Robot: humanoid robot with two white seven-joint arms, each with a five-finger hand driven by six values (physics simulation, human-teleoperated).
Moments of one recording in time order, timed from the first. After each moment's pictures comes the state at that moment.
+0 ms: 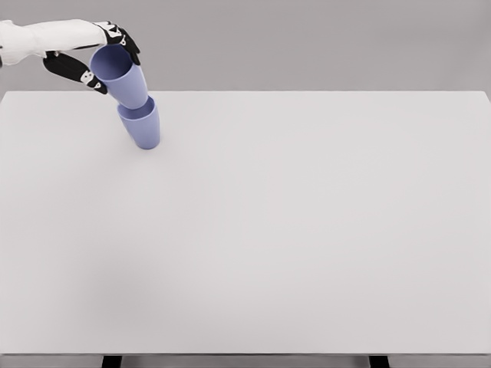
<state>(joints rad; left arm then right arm) -1.19 0.77 -0.98 -0.98 0.07 -0.62 -0.61 -0.01 0.00 -0.07 0.15 0.07 -0.15 0.17</state>
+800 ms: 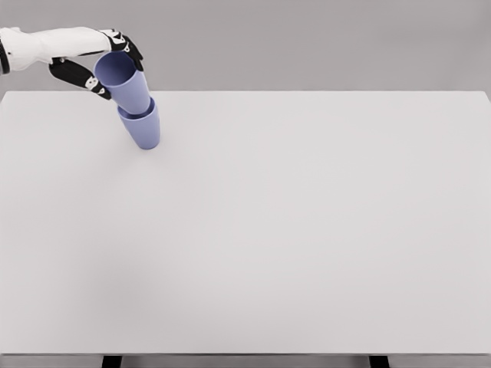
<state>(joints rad) -1.18 0.74 -0.98 -0.95 0.07 -0.62 -0.61 -0.01 0.00 -0.07 0.15 0.07 -0.15 0.17</state>
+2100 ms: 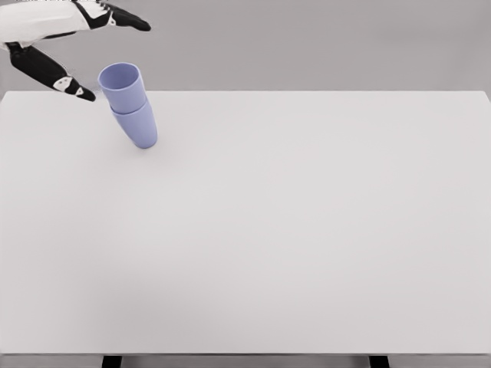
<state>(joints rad) -1.16 1.01 -0.95 -1.41 0.35 -0.61 -0.61 -0.01 0.00 -0.07 0.15 0.07 -0.15 0.17</state>
